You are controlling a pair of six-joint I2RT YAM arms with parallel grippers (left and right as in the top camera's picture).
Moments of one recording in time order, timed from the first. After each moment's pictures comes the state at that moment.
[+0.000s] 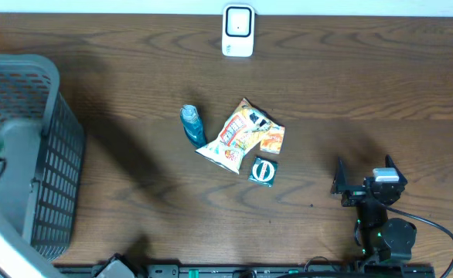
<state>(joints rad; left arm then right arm) 0.76 1.20 1.53 -1.13 0.23 -0.85 -0.04 0.01 0.01 -0.07 -0.05 -0.06</state>
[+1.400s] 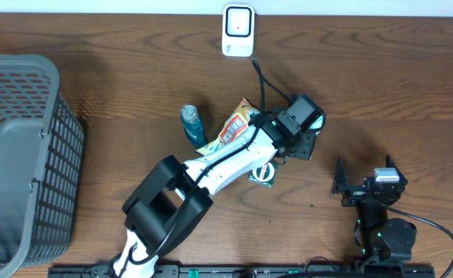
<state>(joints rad) -0.87 2.05 1.53 -0.53 0.13 -0.55 -0.04 0.01 0.01 -0.07 -0.04 -0.06</state>
